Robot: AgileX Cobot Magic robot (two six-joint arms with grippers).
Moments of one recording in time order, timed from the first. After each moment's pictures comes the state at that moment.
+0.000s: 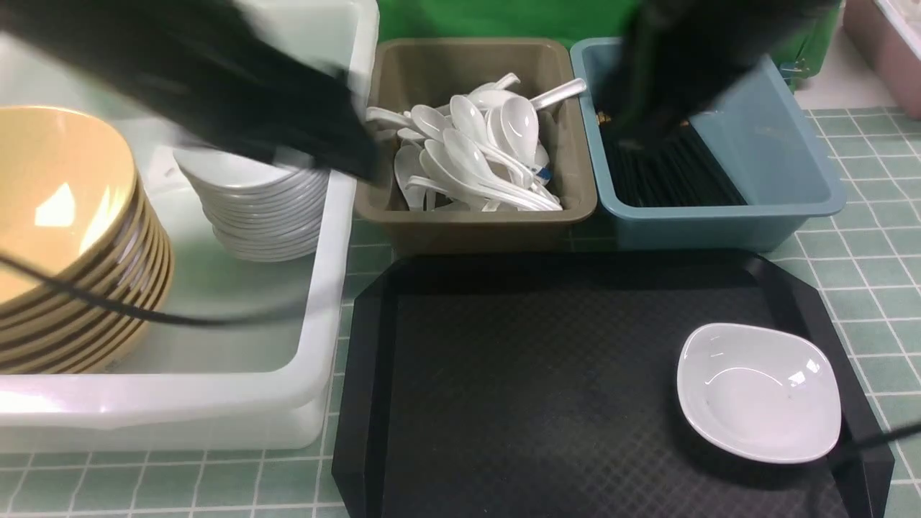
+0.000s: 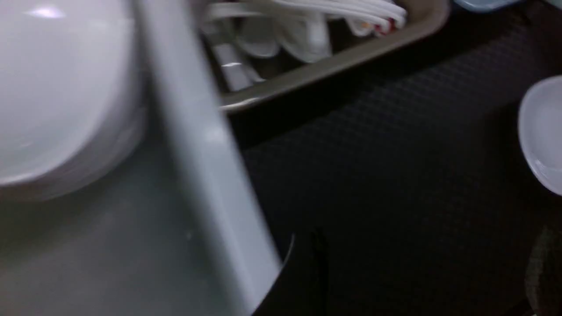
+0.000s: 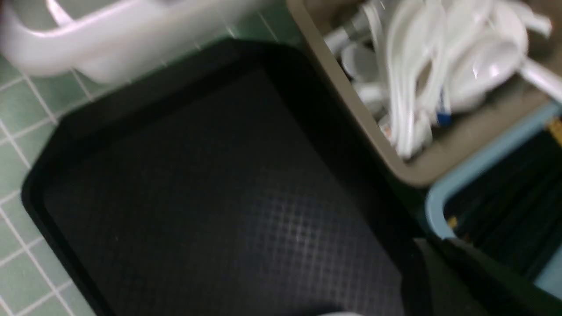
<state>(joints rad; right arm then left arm) 0.61 1.50 -1.73 -0.03 1.25 -0.33 -0.49 1.49 -1.44 -0.20 1.03 0.06</state>
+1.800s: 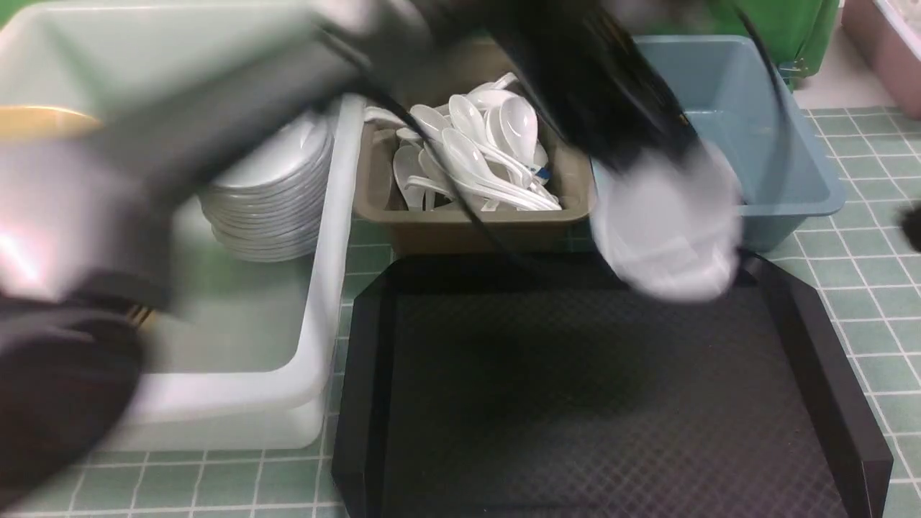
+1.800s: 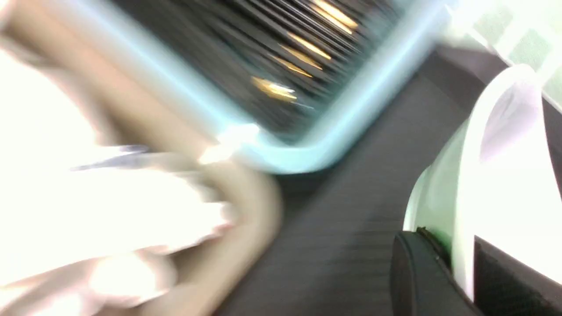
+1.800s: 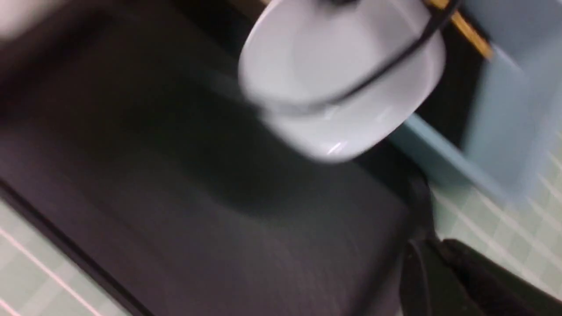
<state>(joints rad) 0.55 0.98 -1.17 -0.12 1.03 -0.18 -0.64 2.00 -2.10 -0.13 1.09 0.12</state>
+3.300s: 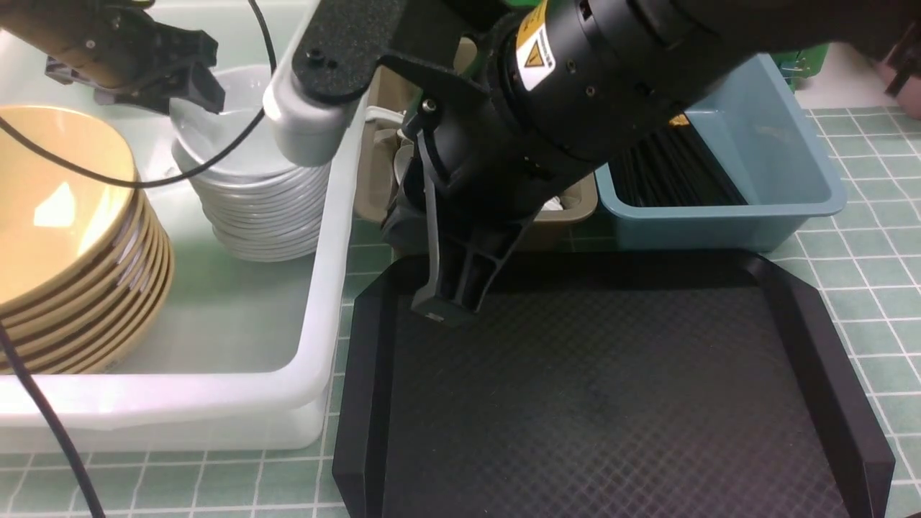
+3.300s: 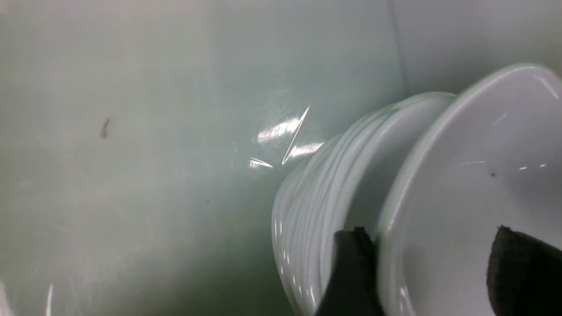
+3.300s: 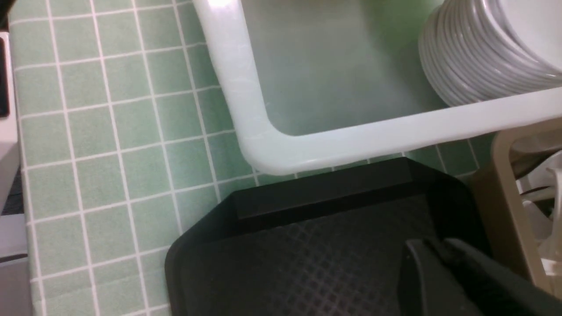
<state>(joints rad) 0.88 1.63 -1.72 0.10 1.05 -0.48 0.11 1.93 -1.80 -0.38 1.00 0.35</state>
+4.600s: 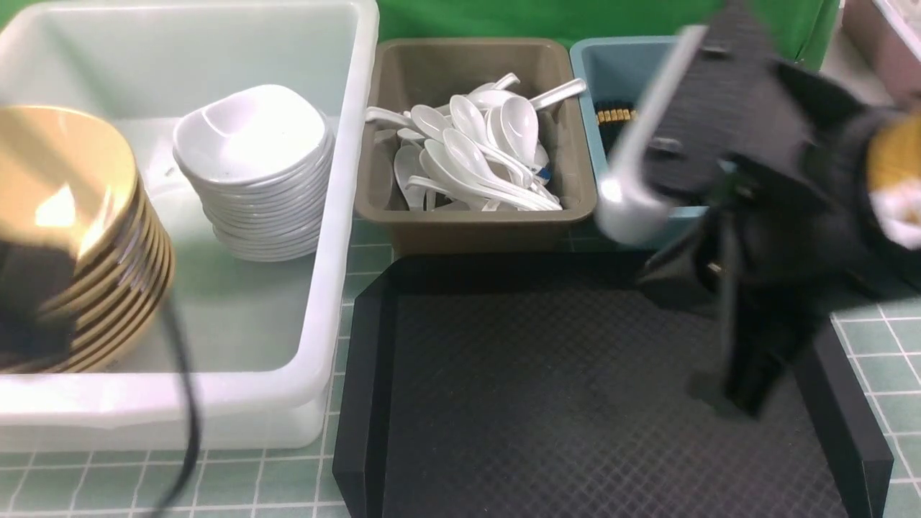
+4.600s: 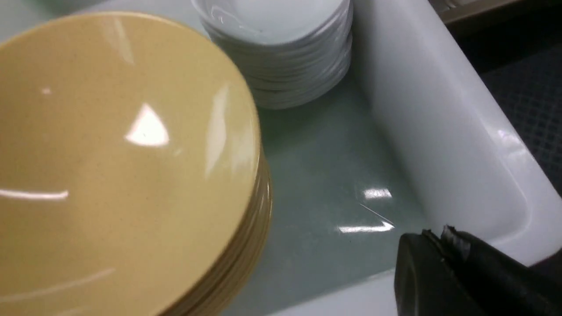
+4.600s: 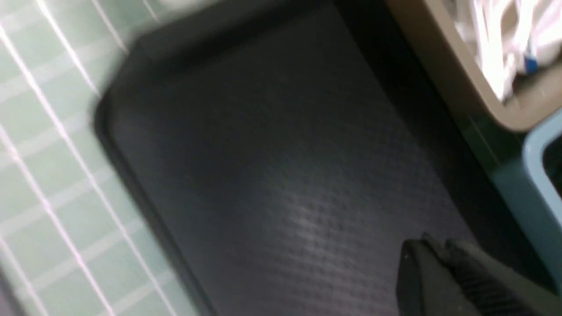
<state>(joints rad) 0.85 1.17 -1.18 -0.15 0.95 -0.14 -0.24 0.70 -0.86 0.06 0.92 0.11</state>
